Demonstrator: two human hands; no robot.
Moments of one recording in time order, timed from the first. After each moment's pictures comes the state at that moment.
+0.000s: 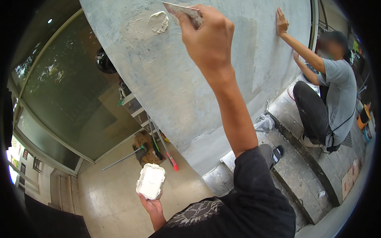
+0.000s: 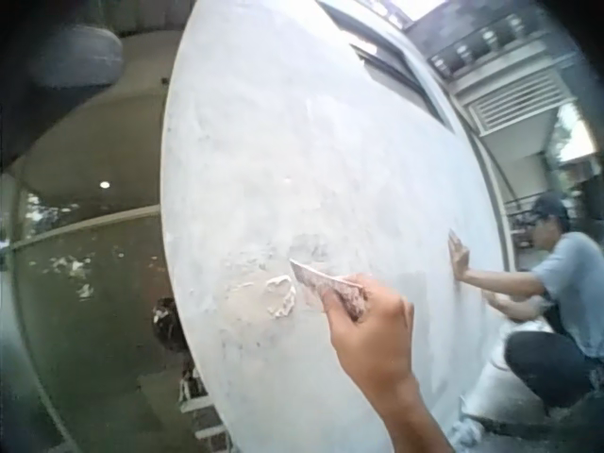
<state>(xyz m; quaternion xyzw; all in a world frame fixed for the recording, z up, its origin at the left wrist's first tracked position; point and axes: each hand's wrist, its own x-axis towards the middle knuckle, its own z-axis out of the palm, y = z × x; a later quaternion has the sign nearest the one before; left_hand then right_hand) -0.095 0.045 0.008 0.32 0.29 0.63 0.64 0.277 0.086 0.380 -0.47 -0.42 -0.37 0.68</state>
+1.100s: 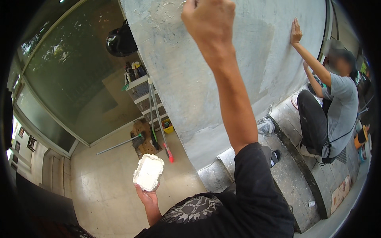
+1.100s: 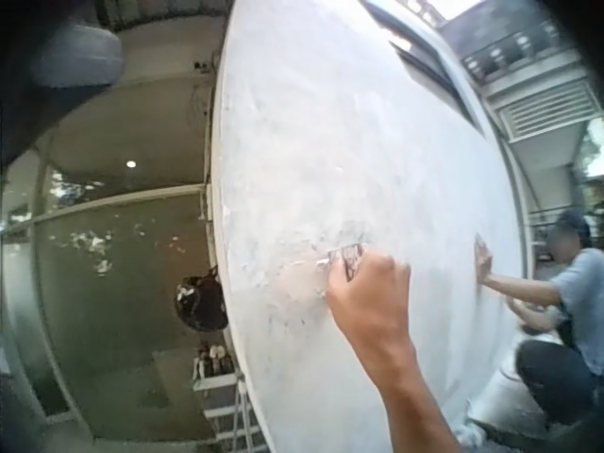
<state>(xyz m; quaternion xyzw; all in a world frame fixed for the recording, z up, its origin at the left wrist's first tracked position) -0.105 0.044 -0.005 0.31 0.29 0.65 0.63 0.248 0.112 0.412 -0.55 -0.40 -0.38 0.63</state>
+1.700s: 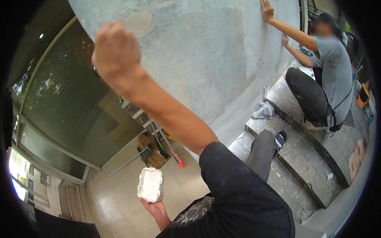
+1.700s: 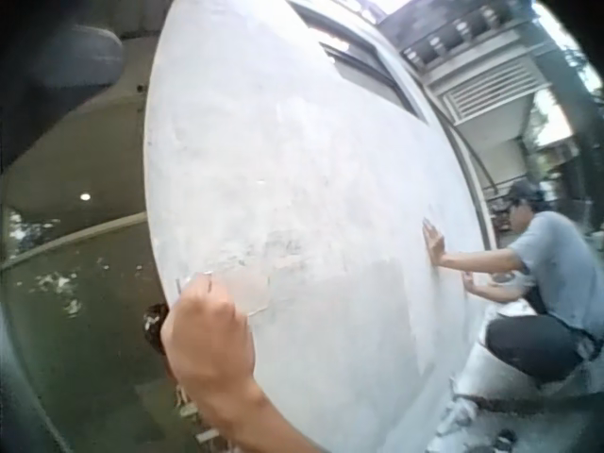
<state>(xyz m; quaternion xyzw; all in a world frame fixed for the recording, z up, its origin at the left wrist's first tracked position) -0.093 0.034 0.022 0.32 0.34 0.64 0.62 0.209 0.151 0.406 -0.47 -0.42 -0.39 0.67</state>
